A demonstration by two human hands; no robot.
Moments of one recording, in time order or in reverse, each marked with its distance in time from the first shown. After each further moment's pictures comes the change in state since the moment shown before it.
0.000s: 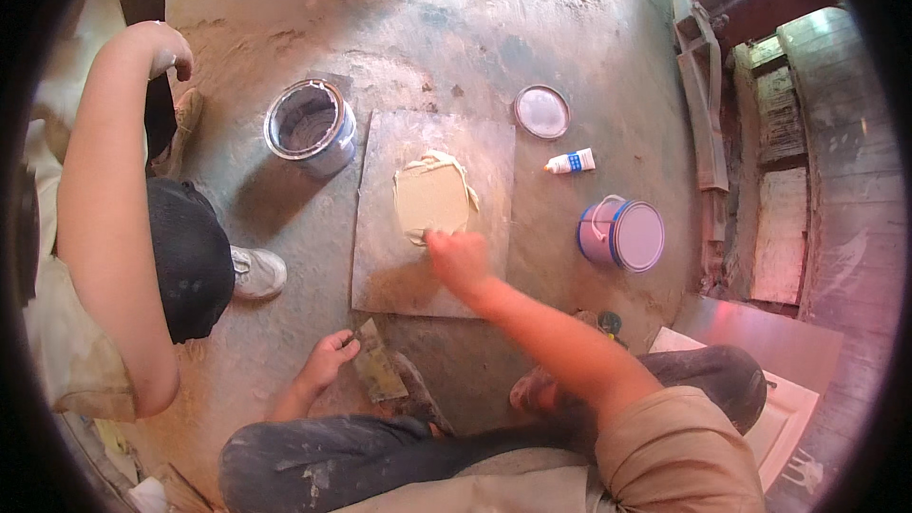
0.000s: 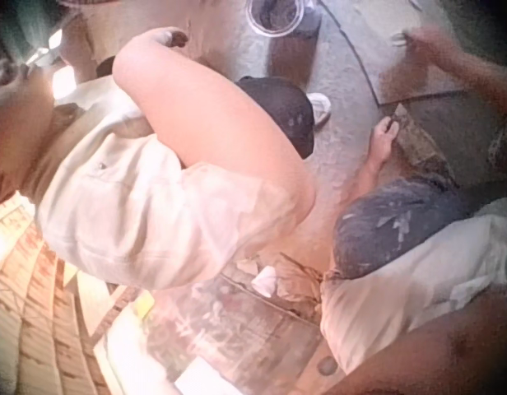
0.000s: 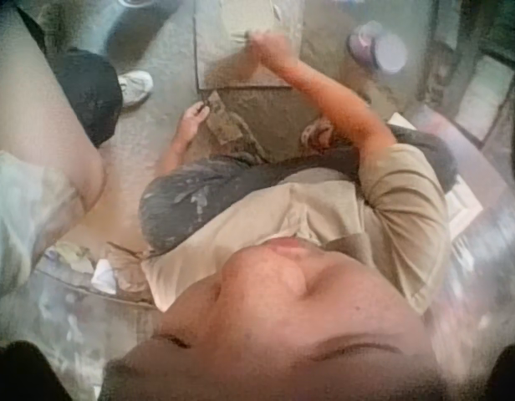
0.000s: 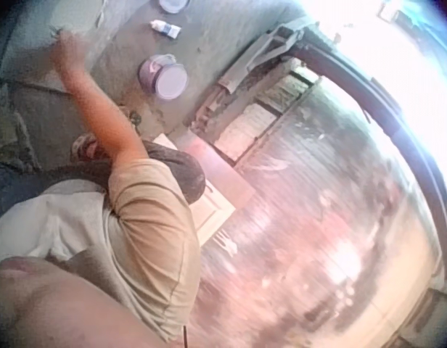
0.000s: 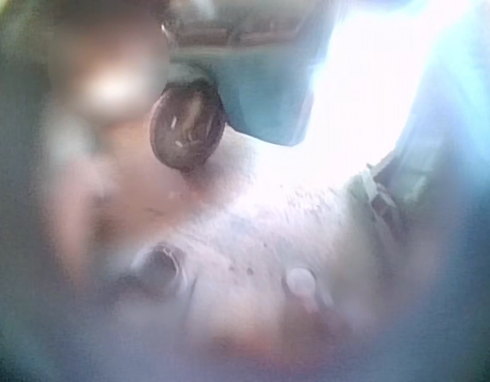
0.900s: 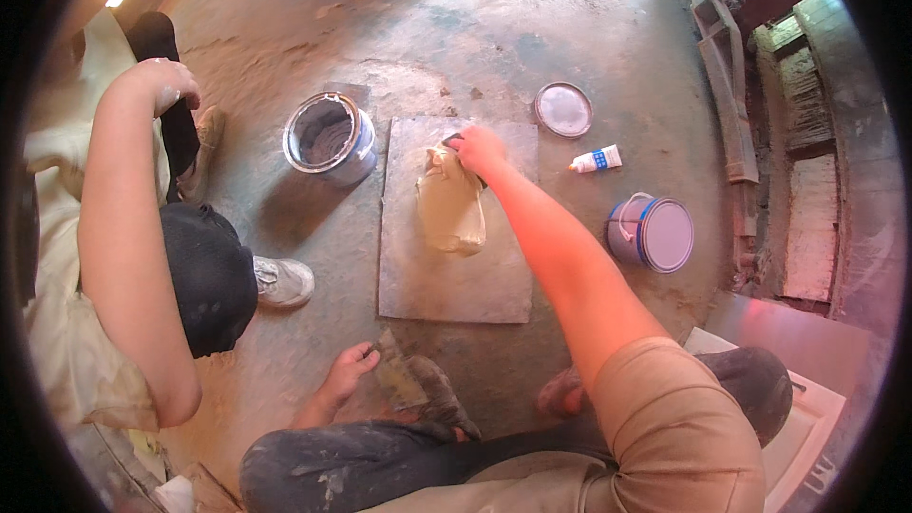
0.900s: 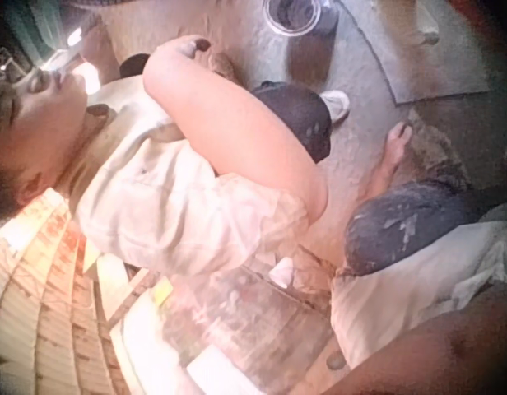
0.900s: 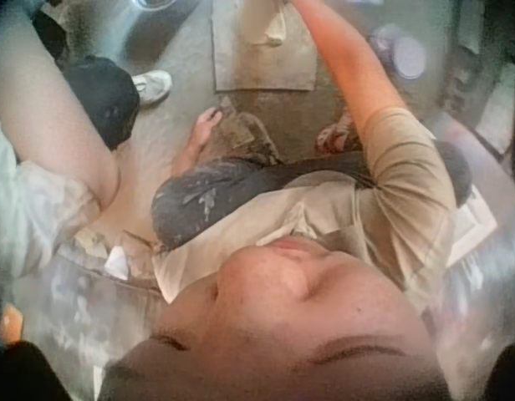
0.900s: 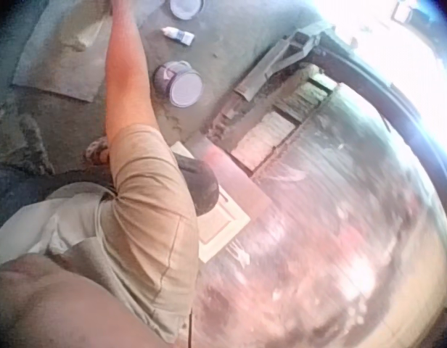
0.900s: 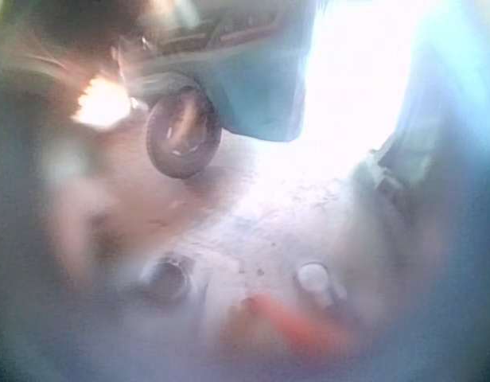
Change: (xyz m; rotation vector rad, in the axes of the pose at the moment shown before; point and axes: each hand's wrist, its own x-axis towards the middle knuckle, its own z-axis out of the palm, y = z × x) left_hand -0.008 0.000 -0.007 0.015 0.002 -0.038; right_hand 0.202 0.125 0.030 0.090 0.013 0.097
